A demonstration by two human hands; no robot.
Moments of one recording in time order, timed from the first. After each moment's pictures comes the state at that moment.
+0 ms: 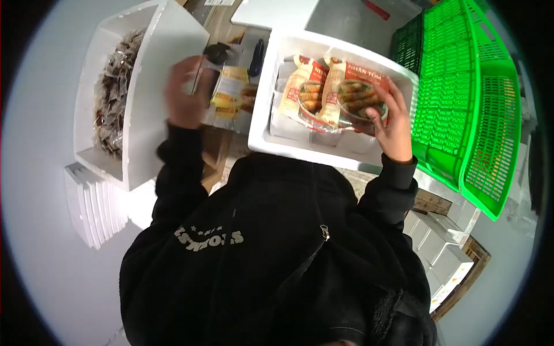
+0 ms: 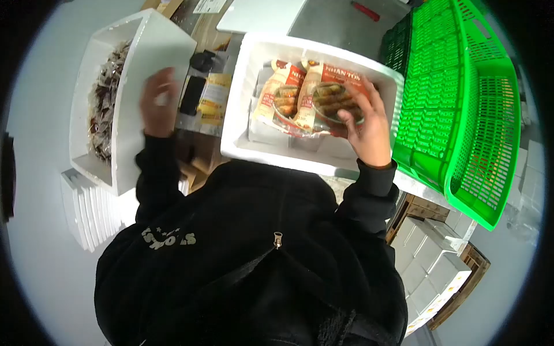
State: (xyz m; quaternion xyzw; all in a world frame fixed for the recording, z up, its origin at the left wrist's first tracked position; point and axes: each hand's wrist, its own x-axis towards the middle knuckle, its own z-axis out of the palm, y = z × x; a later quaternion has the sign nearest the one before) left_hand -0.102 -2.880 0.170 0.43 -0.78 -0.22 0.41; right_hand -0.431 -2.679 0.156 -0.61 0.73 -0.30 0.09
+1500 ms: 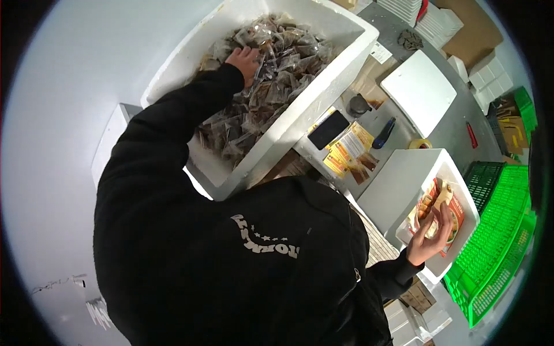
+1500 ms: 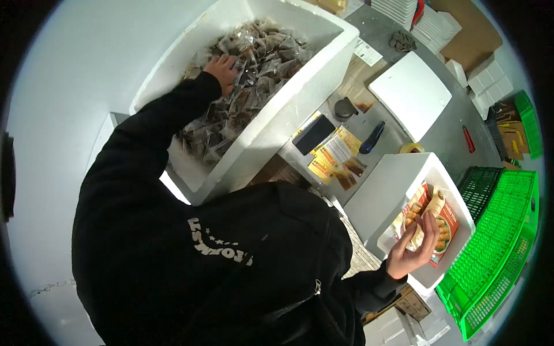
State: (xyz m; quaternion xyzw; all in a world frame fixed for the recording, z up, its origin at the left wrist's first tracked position) left_hand 0.208 -3.125 0.114 0.40 -0.87 0.24 -0.14; right_hand -0.225 -2.769 0.178 -0.53 0.72 -0.44 -0.03
